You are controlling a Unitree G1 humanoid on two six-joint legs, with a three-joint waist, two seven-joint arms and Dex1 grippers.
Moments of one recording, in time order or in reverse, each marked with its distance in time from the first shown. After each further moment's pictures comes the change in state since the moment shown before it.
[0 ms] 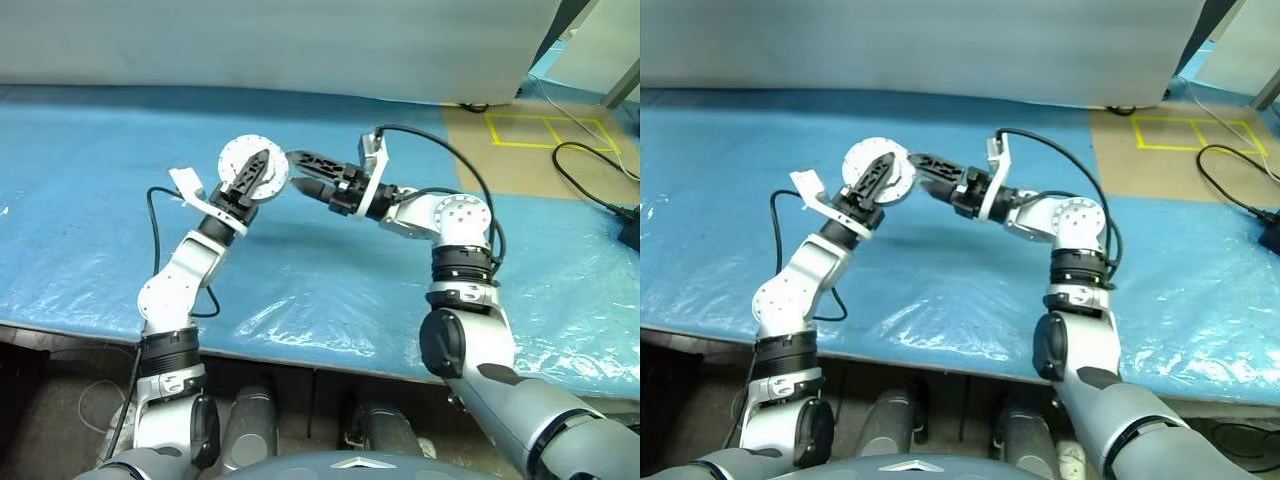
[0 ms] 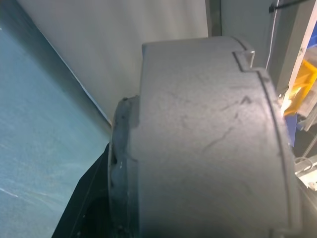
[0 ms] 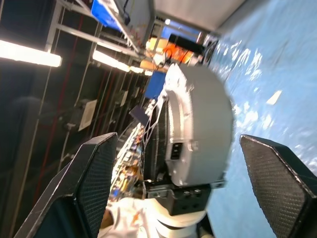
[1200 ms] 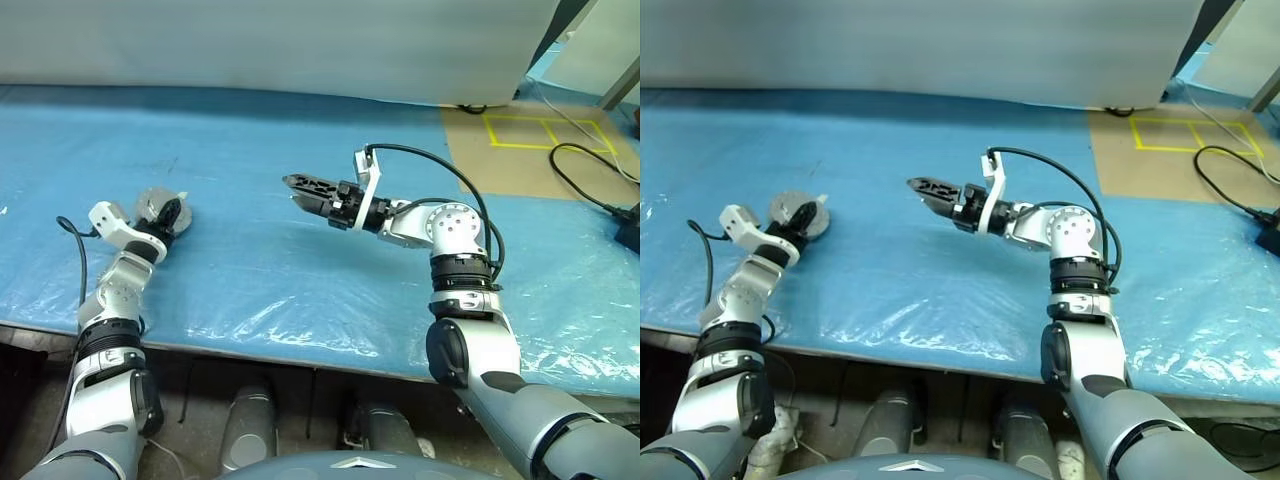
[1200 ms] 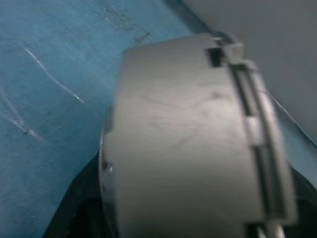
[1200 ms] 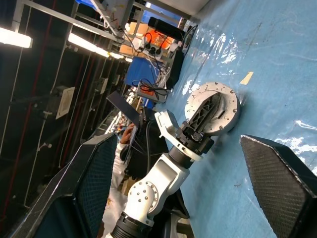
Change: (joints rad) left arm -0.081 0.321 0.116 0.674 0.579 -0.364 -0.142; right arm 0.057 0.008 0.125 -0.019 -0.061 -0.040 0.046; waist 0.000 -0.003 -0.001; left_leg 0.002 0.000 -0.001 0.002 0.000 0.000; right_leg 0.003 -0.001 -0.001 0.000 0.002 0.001
